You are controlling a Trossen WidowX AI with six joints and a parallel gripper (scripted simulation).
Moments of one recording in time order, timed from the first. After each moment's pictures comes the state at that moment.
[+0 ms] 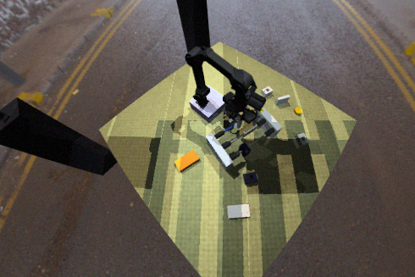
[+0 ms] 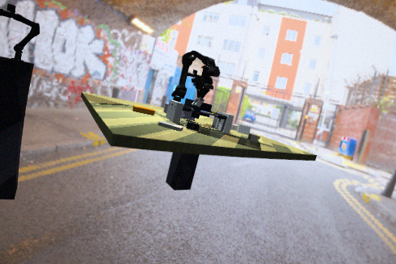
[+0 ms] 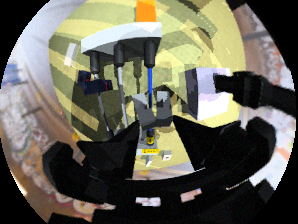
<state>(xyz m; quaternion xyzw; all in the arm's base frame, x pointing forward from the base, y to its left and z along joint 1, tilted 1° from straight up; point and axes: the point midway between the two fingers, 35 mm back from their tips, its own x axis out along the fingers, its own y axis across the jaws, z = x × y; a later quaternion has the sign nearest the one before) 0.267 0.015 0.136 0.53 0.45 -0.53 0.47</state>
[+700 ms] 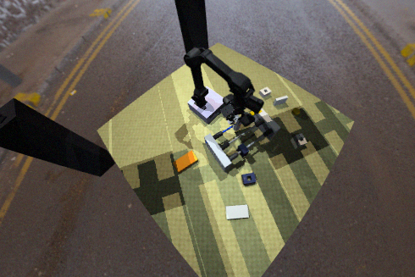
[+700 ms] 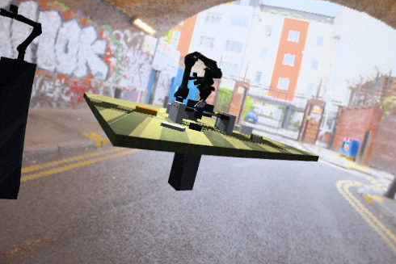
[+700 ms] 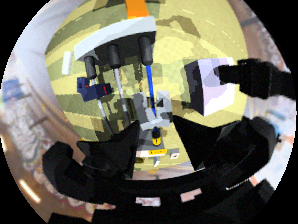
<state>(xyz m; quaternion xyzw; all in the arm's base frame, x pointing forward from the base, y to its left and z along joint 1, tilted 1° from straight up) 0.272 0.015 0.124 0.56 0.42 -0.55 0.44</state>
